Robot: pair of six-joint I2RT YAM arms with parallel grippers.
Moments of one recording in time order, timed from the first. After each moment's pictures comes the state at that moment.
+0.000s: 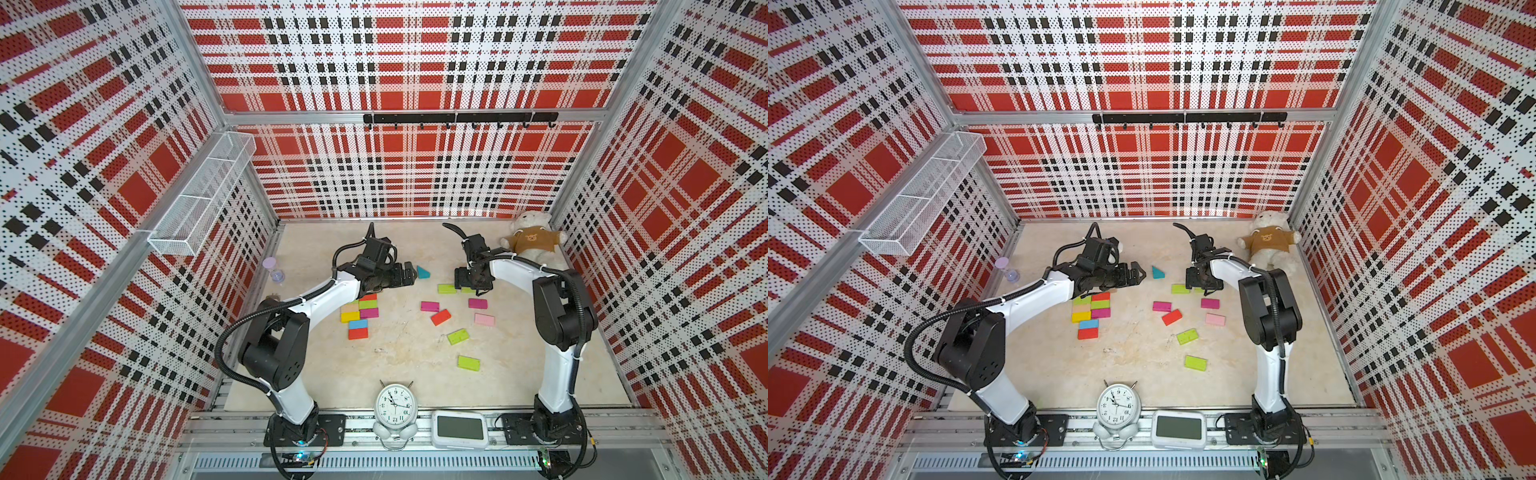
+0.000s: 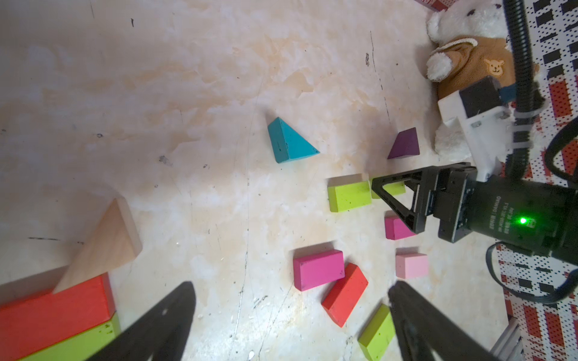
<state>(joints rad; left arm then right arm) -0.49 1.71 1.20 -0.29 0.23 -0.55 0.33 2.00 1.41 -0.63 0.09 0.33</state>
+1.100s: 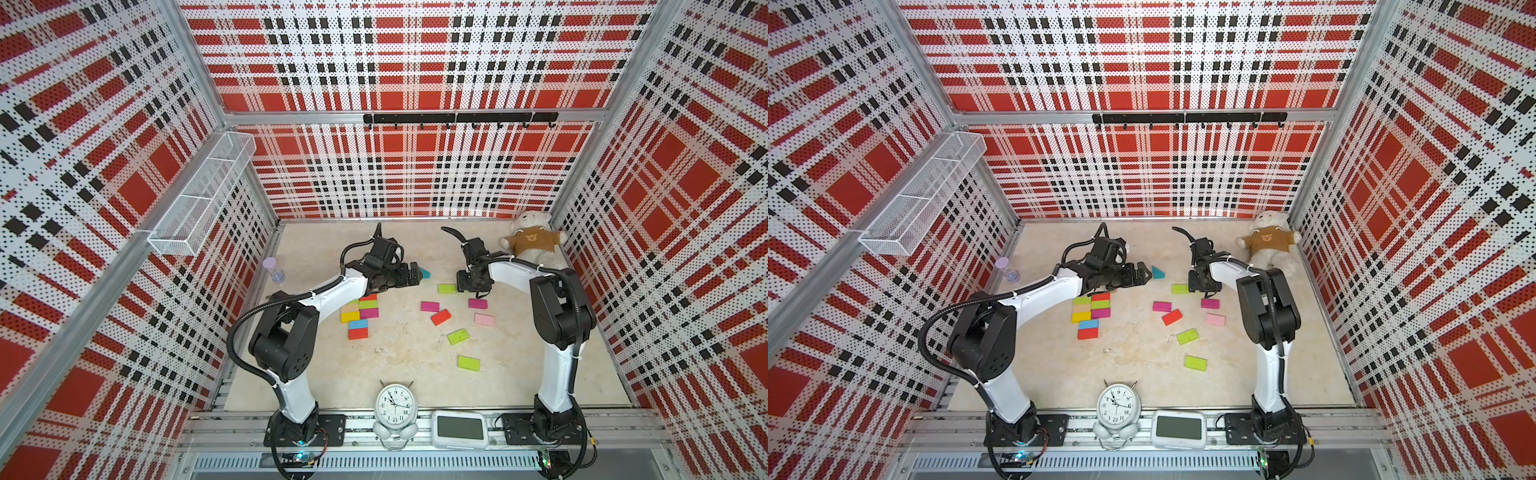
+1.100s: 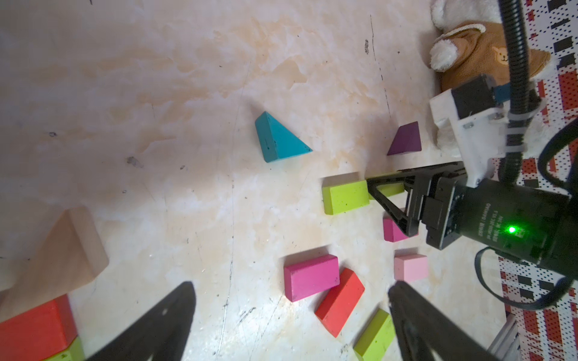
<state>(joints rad) -0.52 1.79 1.26 -0.30 0.24 -0.56 0.33 2.02 1.37 -0.57 0.09 0.30</state>
